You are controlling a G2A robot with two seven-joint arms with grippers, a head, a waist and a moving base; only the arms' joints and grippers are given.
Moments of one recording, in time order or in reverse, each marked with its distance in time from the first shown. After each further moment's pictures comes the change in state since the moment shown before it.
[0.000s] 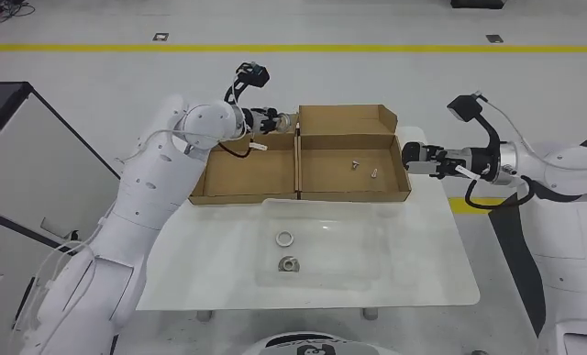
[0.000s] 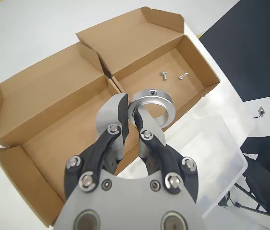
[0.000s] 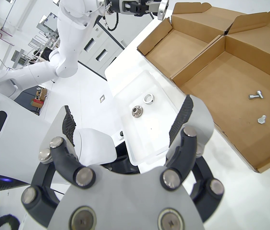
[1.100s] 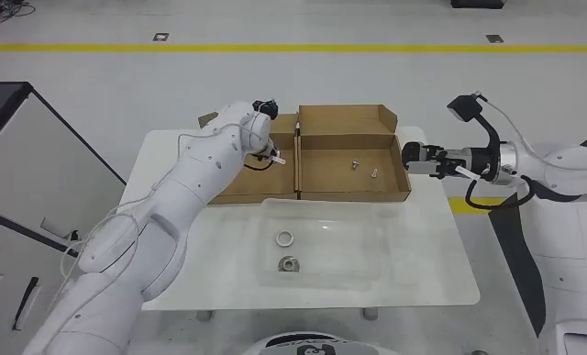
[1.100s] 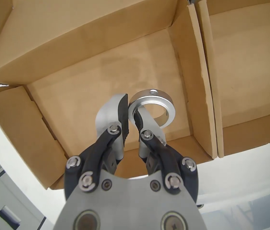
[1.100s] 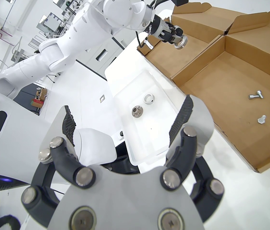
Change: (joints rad) left arm -0.251 -0.242 0.416 0.644 0.066 0.234 -0.067; right arm 0.000 0.000 0.000 0.000 0.000 0.000 0.000
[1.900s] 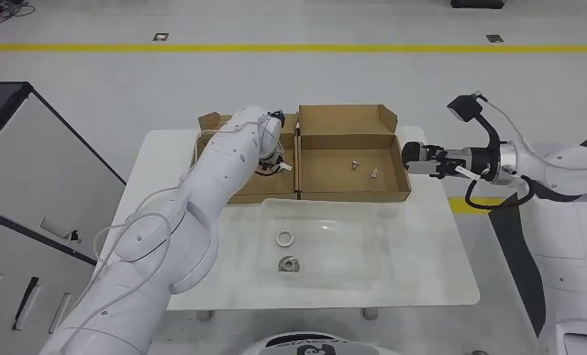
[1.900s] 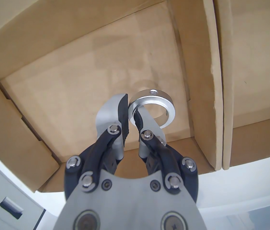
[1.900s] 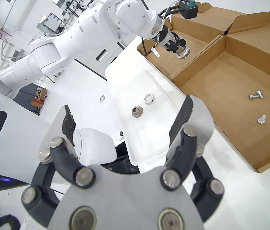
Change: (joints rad) left arm -0.083 -0.191 0.075 0.370 -0.040 -0.100 0.034; right arm 0.000 0.000 0.000 0.000 0.000 0.000 0.000
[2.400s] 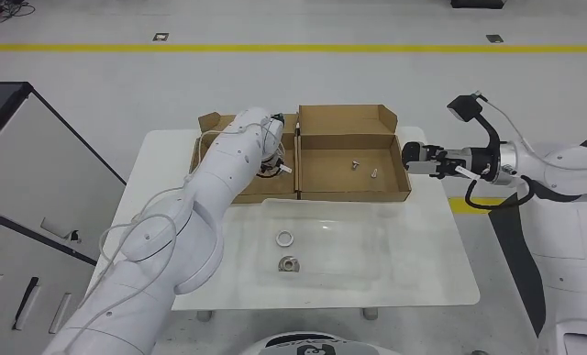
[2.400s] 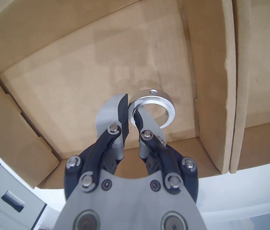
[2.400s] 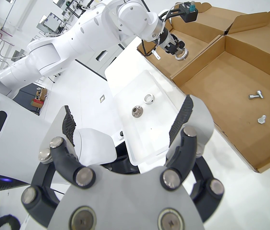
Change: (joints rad) left arm -0.002 -0.023 0.008 0.042 0.014 0.006 -0.001; right arm 0.000 0.000 0.000 0.000 0.000 0.000 0.000
